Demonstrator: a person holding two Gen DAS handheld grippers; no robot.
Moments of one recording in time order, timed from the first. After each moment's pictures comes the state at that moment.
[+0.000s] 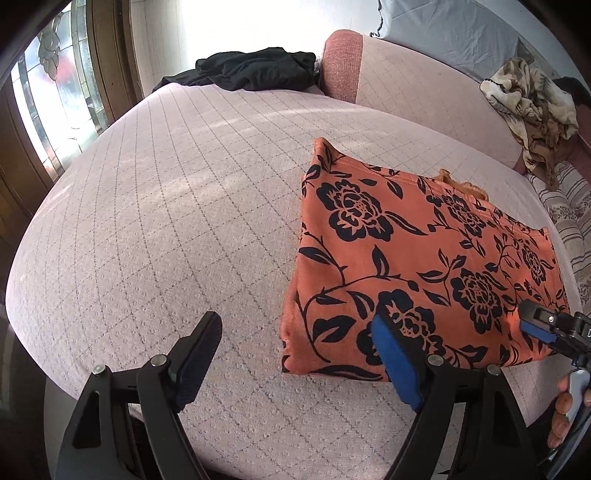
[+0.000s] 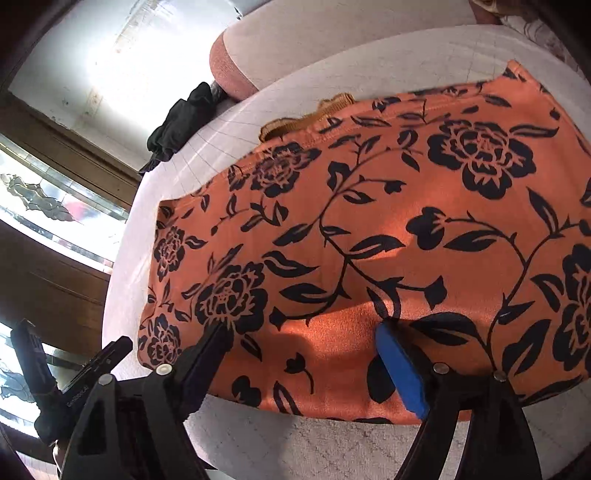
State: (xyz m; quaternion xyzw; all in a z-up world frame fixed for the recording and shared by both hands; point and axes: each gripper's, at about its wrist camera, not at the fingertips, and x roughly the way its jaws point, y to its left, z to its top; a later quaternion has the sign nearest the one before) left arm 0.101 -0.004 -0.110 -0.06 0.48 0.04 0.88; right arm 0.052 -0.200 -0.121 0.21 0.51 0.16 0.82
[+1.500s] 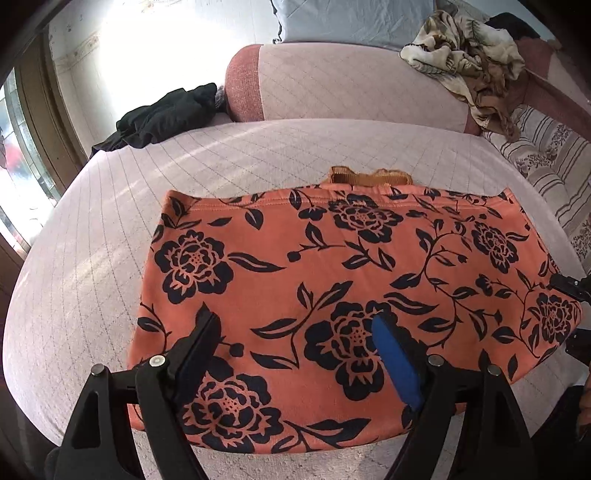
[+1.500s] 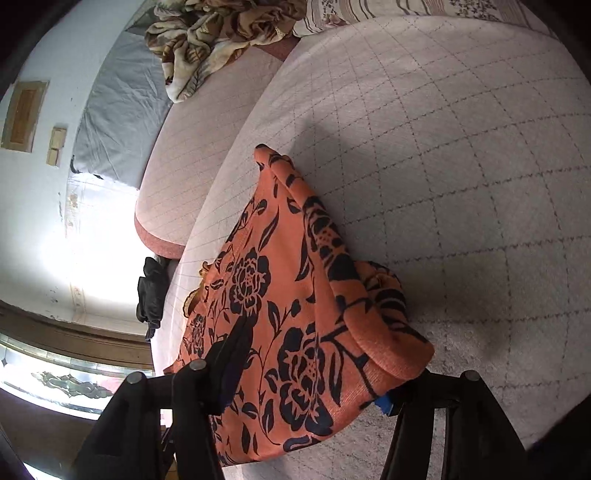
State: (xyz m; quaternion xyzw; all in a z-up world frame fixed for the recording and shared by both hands) left arm 0.141 -0.153 -0.130 0.05 0.46 -0.02 0.88; right arm 0.017 -0.401 -0.148 0.48 0.41 0.00 0.78
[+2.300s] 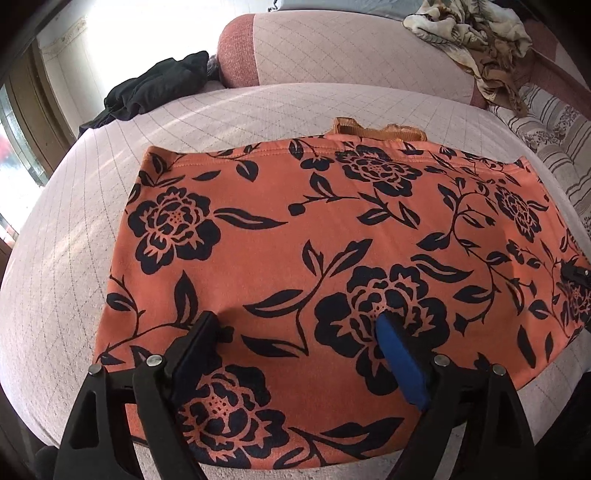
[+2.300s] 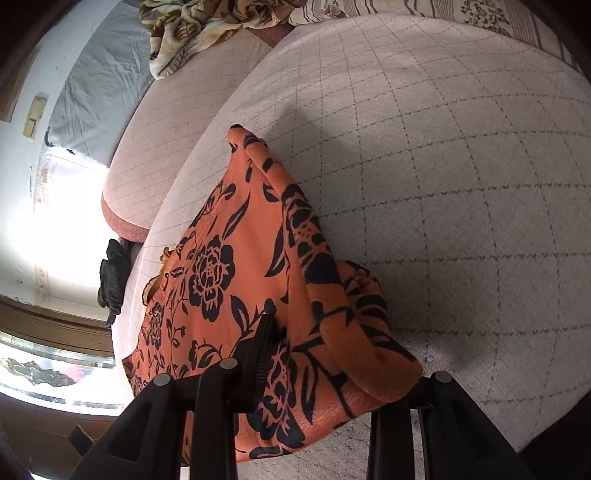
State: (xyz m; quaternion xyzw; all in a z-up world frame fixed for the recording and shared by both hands) left arm 0.146 -0.142 -0.159 0.07 0.48 -0.03 0.88; right arm 0.033 -0.393 -0.156 0.43 0.45 -0.04 0.78
